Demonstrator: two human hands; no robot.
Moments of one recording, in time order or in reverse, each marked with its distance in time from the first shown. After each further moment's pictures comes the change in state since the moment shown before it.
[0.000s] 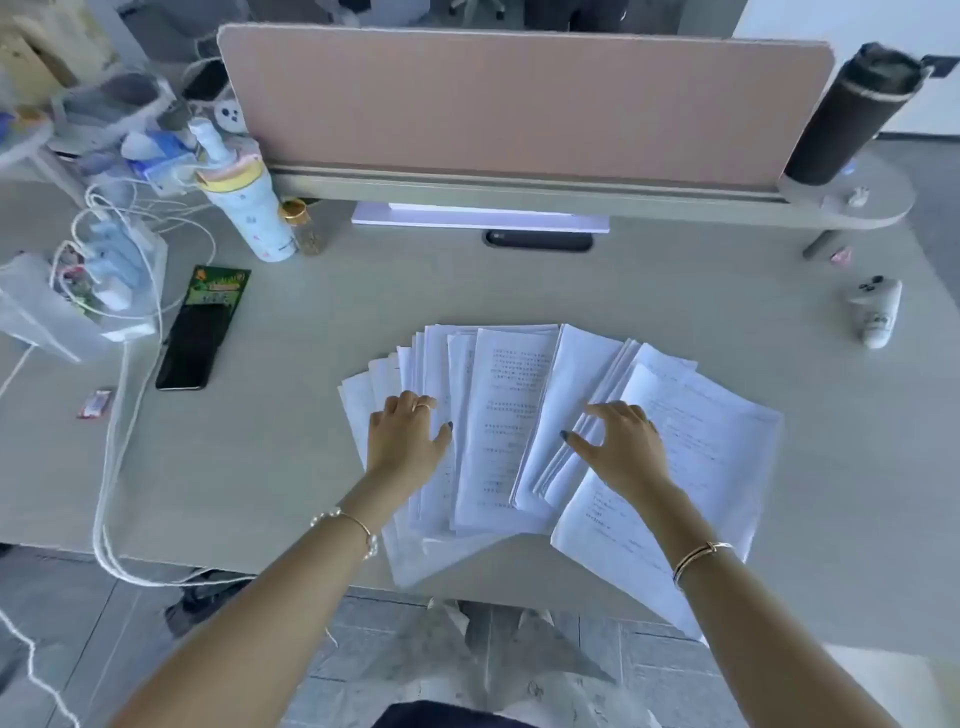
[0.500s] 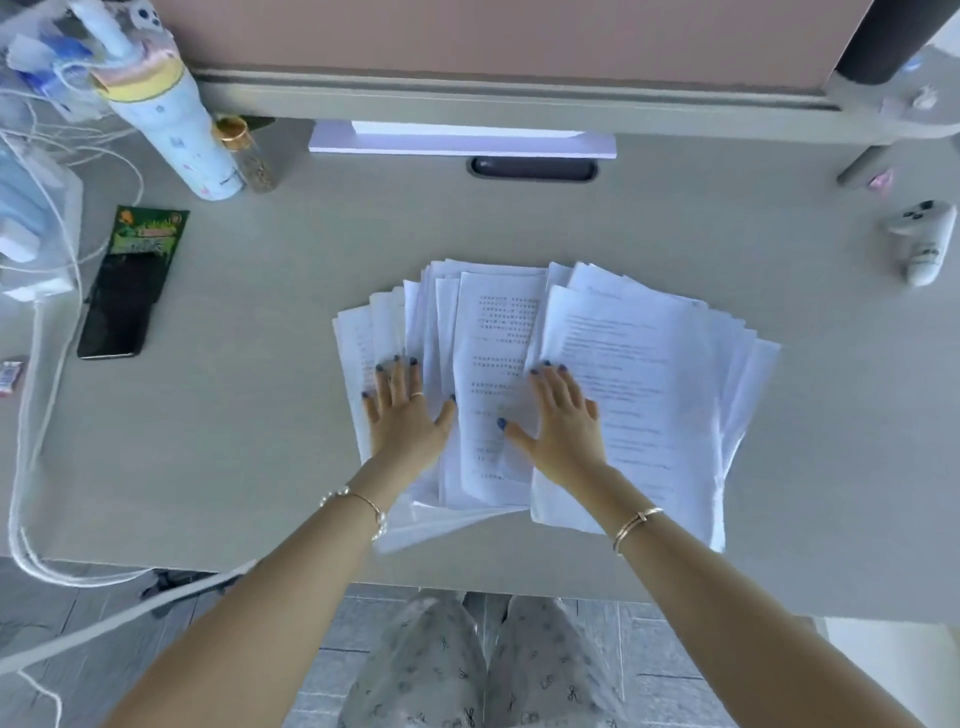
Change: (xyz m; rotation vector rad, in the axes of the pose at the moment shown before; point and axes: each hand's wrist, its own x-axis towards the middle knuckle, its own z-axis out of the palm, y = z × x) left_hand 0.031 -0.016 0.082 -0.075 -0.154 -0.097; right_hand 0.020 -0.013 0.099 -0.092 -0.081 -0.074
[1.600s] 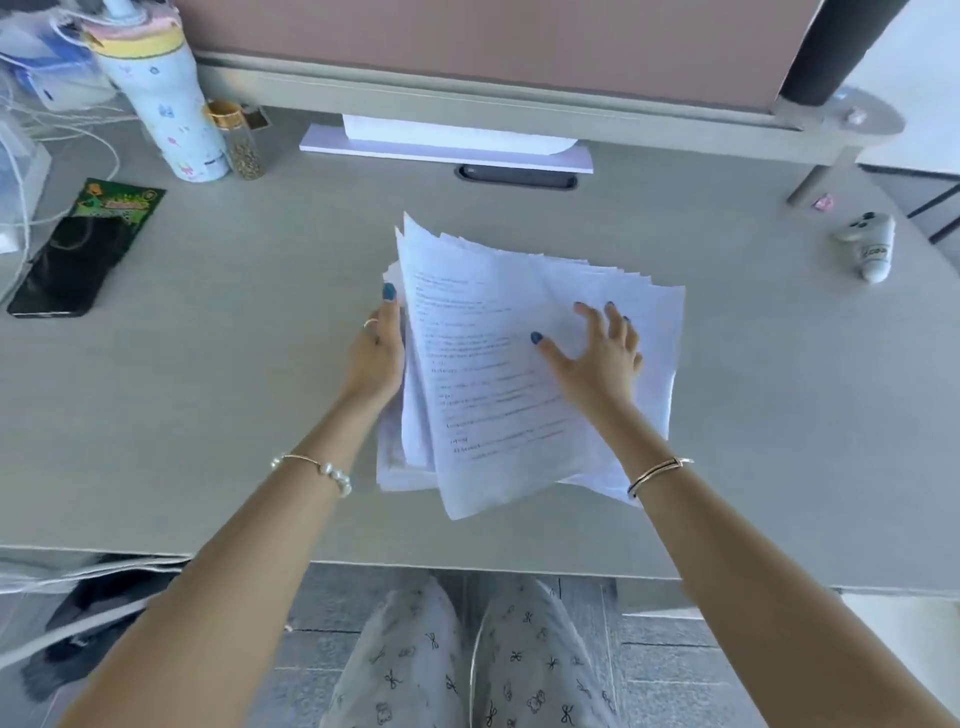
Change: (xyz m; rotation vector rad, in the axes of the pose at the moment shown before) left_hand 0.003 -0.002 -0.013 -0.943 0.314 0.059; right_hand 0.015 0.019 -0.006 0.263 0.423 0.215
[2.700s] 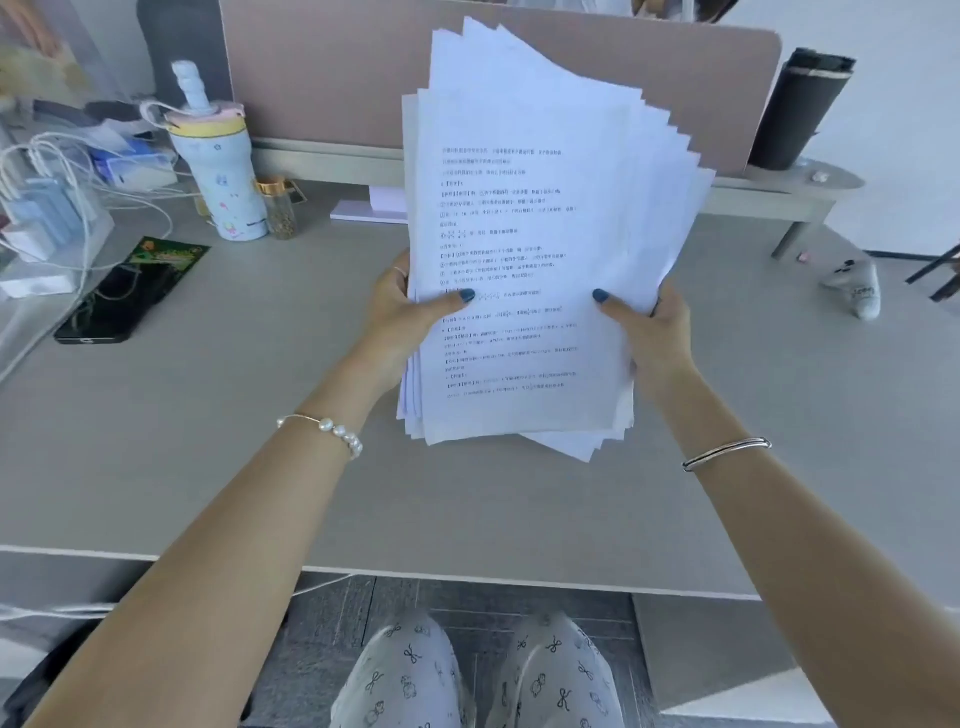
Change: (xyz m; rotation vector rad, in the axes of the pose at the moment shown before) left_hand 0.000 0.039 -0.016 -0.378 -0.230 0.354; right_hand 0.011 -0.010 -0.051 0.966 0.080 -0.051
